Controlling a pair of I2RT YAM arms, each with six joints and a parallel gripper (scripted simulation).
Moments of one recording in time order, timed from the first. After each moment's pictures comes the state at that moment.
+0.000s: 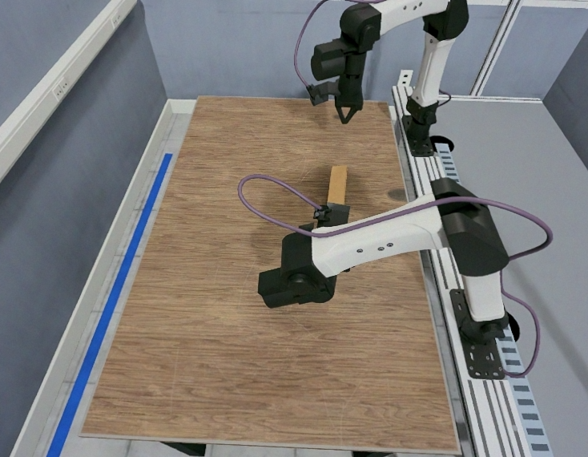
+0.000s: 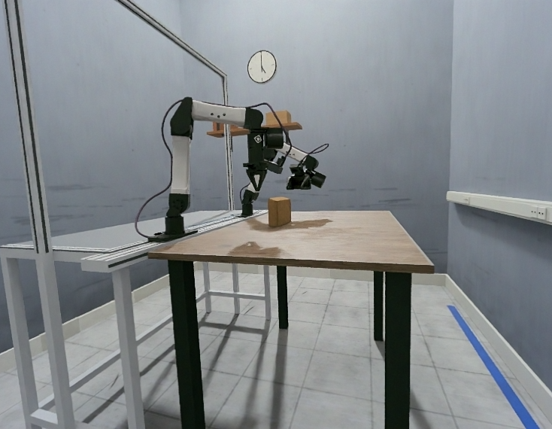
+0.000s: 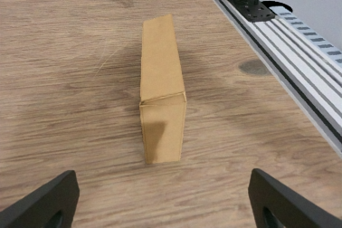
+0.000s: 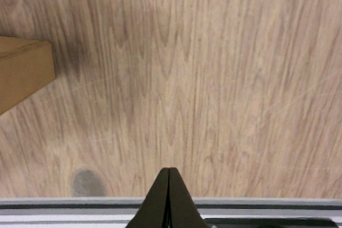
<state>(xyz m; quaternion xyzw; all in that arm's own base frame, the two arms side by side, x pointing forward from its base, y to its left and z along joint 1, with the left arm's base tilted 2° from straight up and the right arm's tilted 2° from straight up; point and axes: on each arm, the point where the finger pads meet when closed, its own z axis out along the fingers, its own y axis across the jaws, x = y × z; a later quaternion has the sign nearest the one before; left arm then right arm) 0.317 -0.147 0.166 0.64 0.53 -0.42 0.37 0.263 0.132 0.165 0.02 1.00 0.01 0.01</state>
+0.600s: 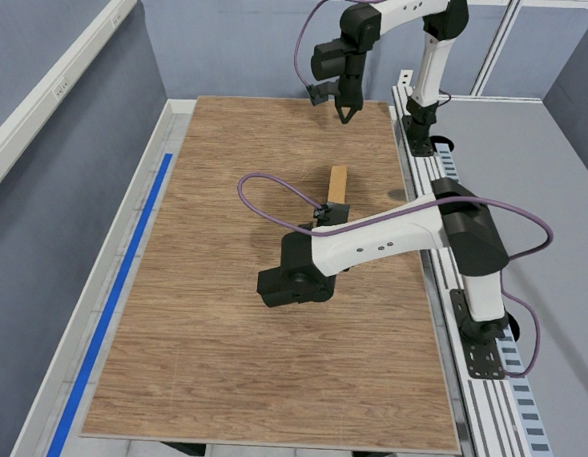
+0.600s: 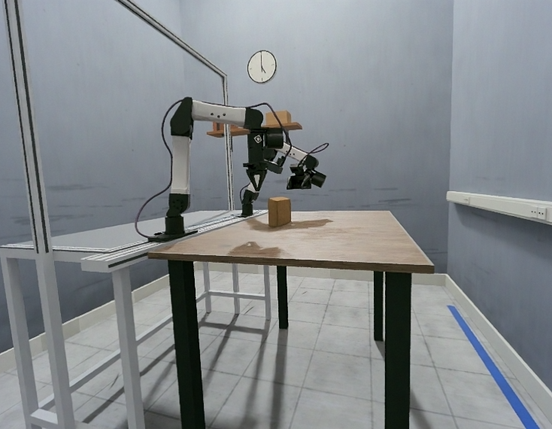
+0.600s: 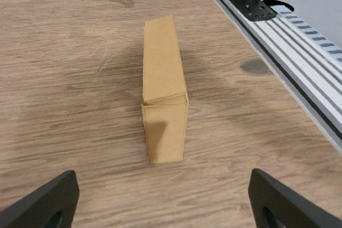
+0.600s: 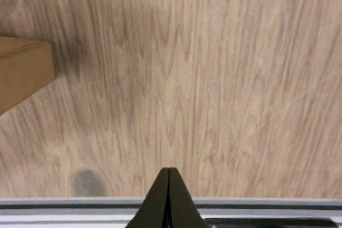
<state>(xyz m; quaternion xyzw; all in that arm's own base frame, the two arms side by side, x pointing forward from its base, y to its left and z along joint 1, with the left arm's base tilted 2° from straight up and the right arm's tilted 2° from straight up) 0.319 -0.147 0.168 0.64 0.53 -0.42 0.37 0.263 0.132 0.165 0.02 1.00 0.01 0.01</state>
